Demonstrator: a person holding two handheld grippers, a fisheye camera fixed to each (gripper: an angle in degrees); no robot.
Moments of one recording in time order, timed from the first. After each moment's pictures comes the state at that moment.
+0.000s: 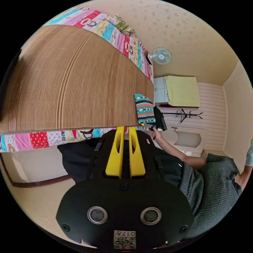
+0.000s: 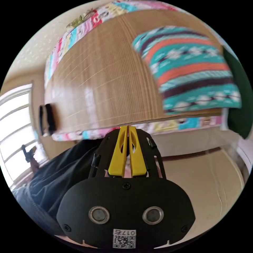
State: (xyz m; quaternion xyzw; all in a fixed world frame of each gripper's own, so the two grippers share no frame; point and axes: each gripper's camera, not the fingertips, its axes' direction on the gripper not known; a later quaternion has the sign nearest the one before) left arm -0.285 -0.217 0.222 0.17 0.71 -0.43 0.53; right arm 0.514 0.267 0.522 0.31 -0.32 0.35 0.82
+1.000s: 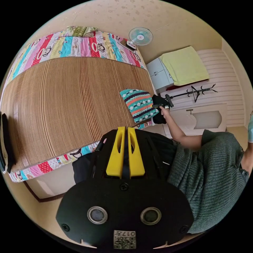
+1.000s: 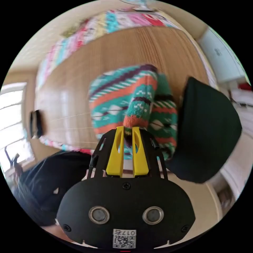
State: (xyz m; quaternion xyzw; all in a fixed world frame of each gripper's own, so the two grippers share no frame) left arm -0.366 -0.462 0.124 0.19 0.63 -0.37 0.66; right arm 0.575 0.261 0.420 0.34 -0.23 0.35 0.84
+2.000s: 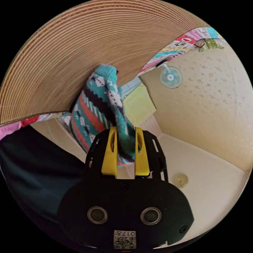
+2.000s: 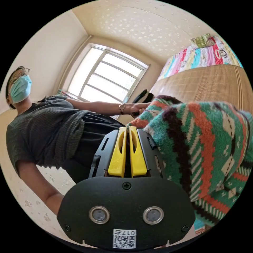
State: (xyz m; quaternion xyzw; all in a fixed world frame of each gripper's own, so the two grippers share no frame) left arm -0.272 -0.695 0.379 0.07 0.94 -0.33 -0.06; right arm 0.368 0.240 0.472 0.58 -0.43 -0.19 0.67
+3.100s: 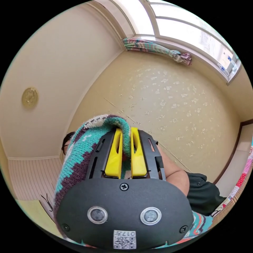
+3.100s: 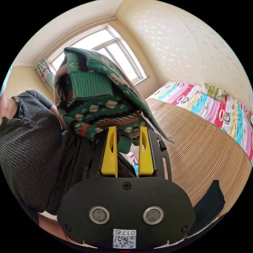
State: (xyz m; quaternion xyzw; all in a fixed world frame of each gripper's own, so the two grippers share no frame) left arm -0.492 -0.185 0.088 0.88 0.32 0.33 -0.11; right arm 0.141 0.170 0.397 0.64 -0.18 -0.16 0.73
